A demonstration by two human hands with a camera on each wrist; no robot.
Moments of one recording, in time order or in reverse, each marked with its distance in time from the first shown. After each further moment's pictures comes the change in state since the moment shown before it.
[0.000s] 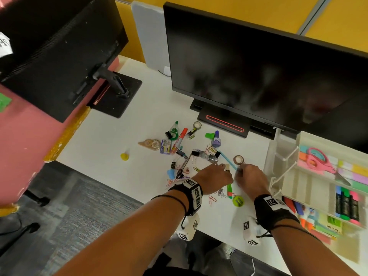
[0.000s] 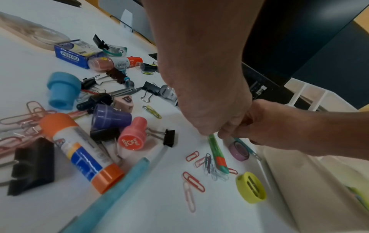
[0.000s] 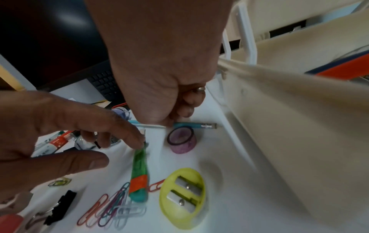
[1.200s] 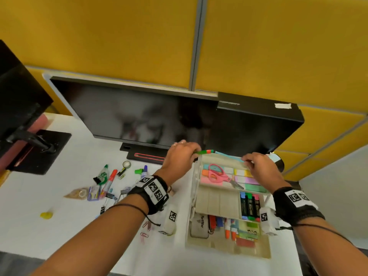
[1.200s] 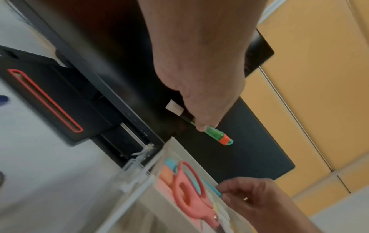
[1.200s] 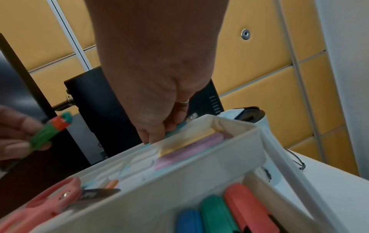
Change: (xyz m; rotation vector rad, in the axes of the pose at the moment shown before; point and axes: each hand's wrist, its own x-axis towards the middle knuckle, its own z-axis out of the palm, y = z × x) left_hand 0.180 0.016 -0.175 -0.327 0.525 -0.425; right_hand 0.038 0.273 -0.189 0.131 0.314 -0.113
